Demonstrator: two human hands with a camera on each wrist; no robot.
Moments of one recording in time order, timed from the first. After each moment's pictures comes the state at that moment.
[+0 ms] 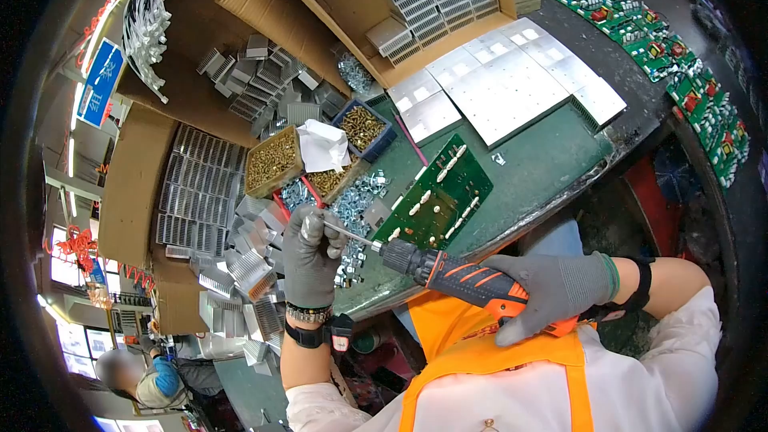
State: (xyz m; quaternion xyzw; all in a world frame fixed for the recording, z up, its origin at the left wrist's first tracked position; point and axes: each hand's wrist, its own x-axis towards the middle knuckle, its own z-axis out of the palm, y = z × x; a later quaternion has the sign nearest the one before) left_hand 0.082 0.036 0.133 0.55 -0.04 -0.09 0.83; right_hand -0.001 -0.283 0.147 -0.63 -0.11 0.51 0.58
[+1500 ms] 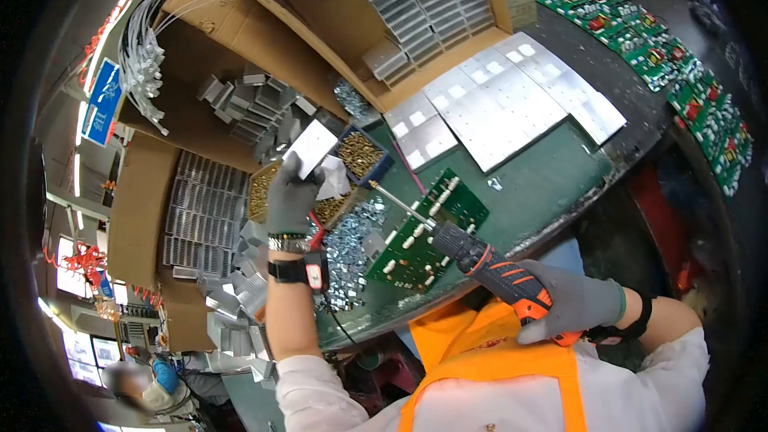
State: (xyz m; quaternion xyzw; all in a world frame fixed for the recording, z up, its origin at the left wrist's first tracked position) left_hand 0.251 0.064 0.107 0.48 -0.03 -0.11 0.87; right_hand -0.015 -0.321 0.126 -0.62 -0.01 0.40 0.67
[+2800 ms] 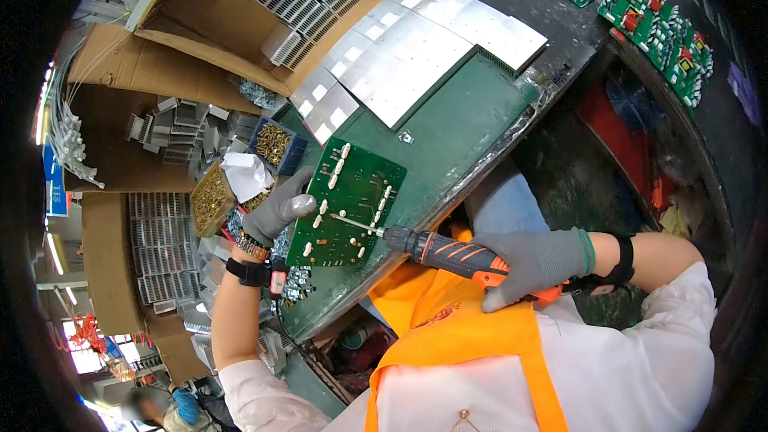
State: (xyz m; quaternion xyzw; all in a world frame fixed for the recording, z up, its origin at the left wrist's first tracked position) left_hand 0.195 -0.031 0.106 0.73 -0.20 -0.49 0.43; right_hand -0.048 -0.351 0.088 -0.62 -0.02 0.45 0.65
